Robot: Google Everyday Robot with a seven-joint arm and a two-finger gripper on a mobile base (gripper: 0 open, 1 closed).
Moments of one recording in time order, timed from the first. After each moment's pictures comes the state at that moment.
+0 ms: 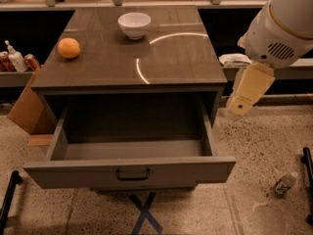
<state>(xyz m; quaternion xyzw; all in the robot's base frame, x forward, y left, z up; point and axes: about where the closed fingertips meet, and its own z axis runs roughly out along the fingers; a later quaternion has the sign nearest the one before) 0.469 -0.166 0.959 -0.57 0.80 0.00 0.19</state>
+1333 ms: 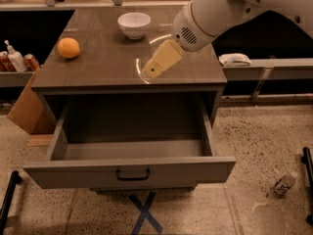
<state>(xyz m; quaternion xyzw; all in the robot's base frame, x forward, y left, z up) 0.584 -0.028 0.949 -0.48 0.80 0.12 0.34</state>
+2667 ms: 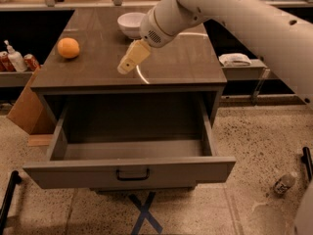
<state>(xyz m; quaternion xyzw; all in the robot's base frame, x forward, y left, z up) 0.675 0.051 0.914 -0.55 0.73 0.14 0.38</state>
